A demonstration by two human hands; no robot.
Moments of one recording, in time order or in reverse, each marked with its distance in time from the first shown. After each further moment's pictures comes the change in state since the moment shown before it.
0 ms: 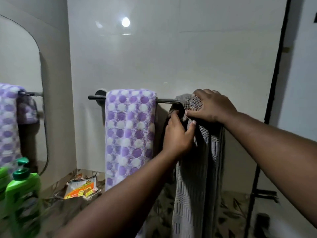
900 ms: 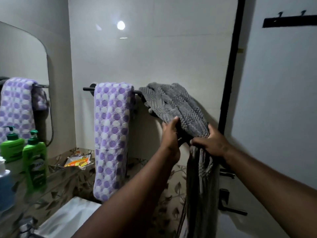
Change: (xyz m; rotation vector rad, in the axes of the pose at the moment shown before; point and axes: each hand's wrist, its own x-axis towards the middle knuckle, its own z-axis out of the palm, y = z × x) left_hand -0.095 0.094 0.092 -1.030 0.084 -0.569; right_hand -0.206 0.090 -0.018 1.066 -0.177 0.373
